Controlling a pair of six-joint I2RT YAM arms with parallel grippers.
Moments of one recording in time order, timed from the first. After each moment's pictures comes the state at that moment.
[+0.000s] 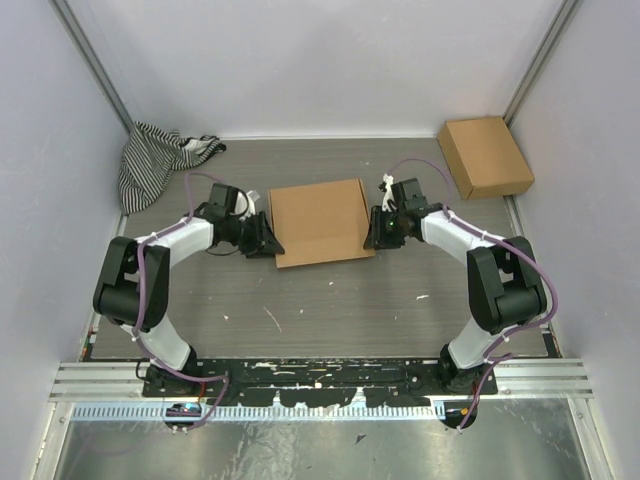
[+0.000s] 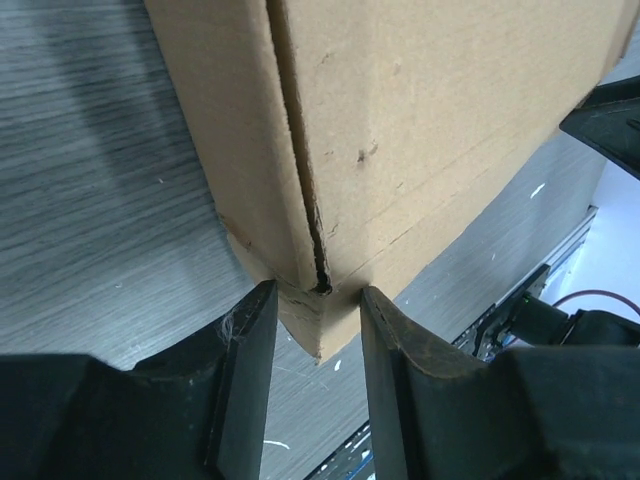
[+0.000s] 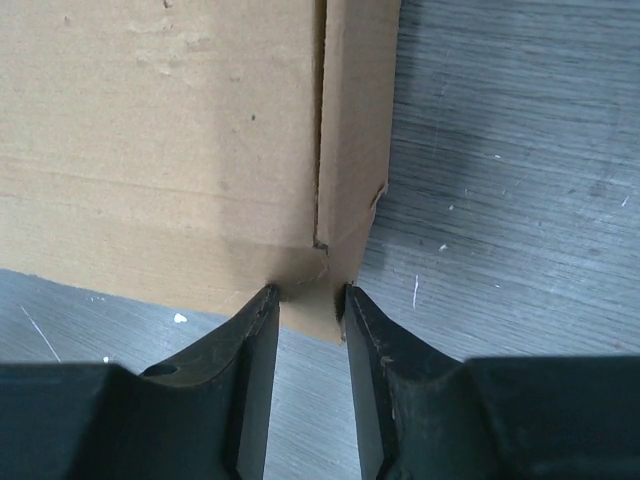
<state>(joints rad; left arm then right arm) -0.28 1.68 0.96 -0.28 0.60 -0.53 0.30 1.65 1.02 -0.38 -0.30 0.30</state>
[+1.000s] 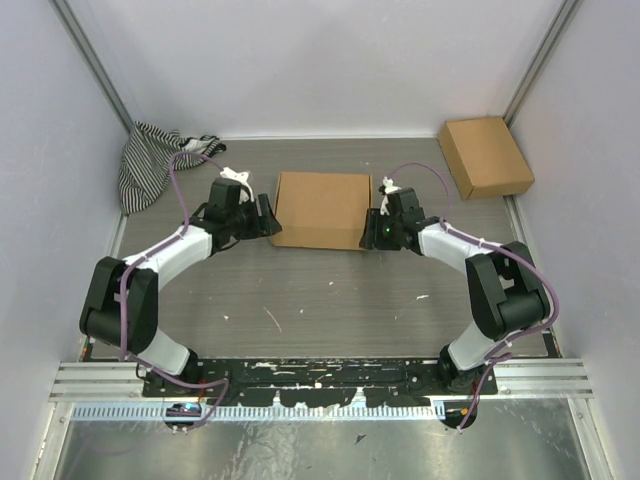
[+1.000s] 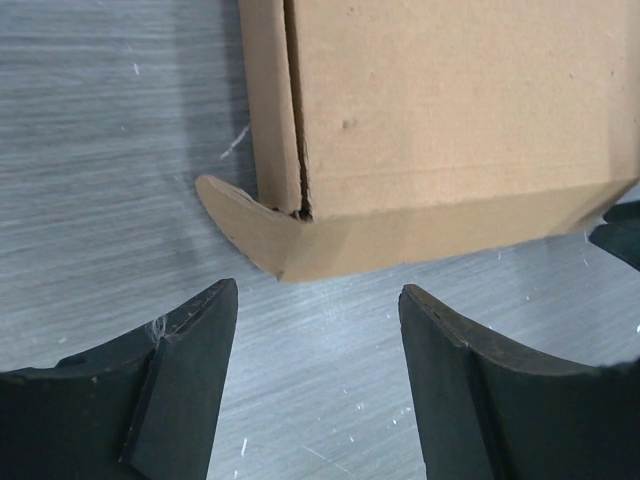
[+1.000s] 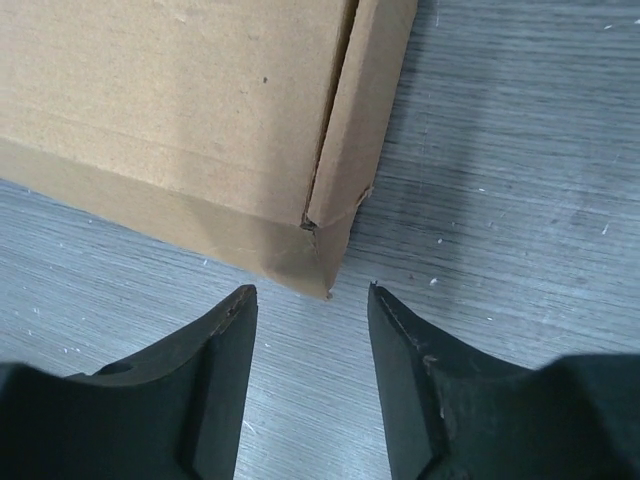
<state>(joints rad) -0.35 1.54 0.92 -0.11 0.20 -0.46 0.34 1.62 0.89 -0.14 -0.18 0.35</state>
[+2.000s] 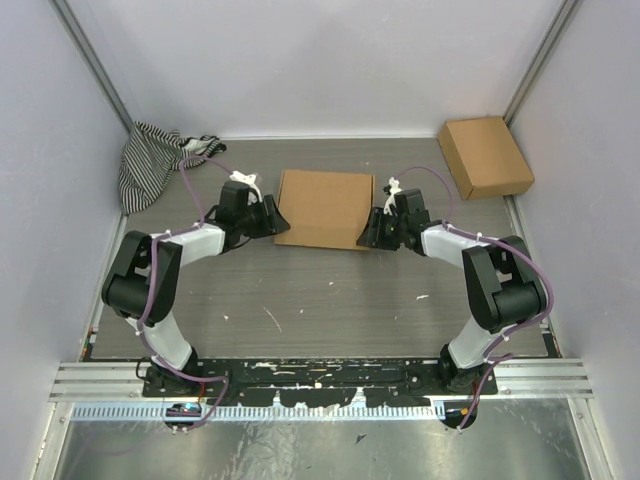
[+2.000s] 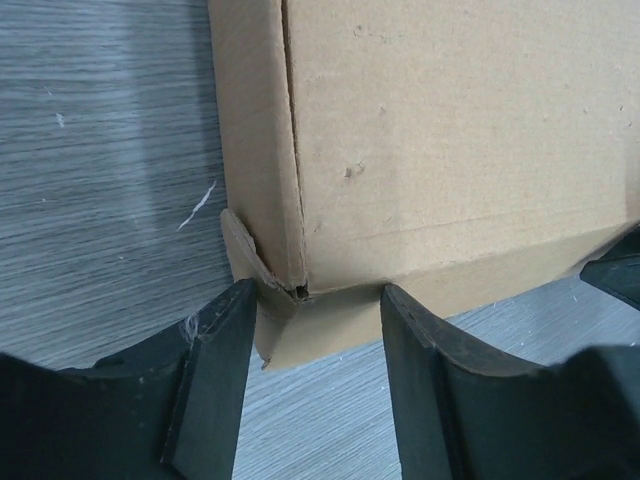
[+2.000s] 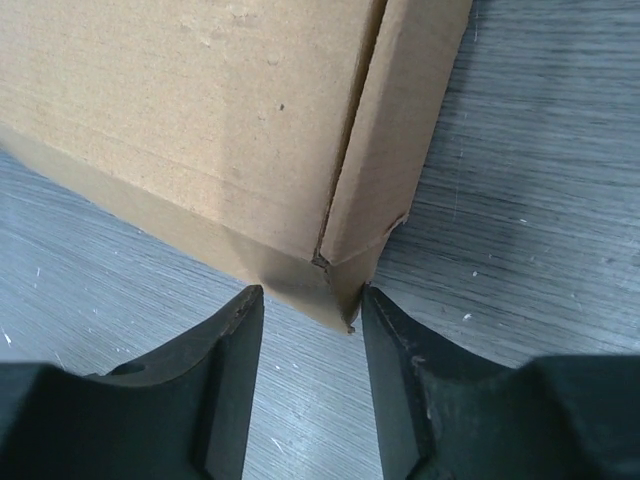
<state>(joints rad) -0.35 1.74 0.91 0.17 0.26 -0.52 0.29 1.66 0.85 -0.01 -0.34 0.42</state>
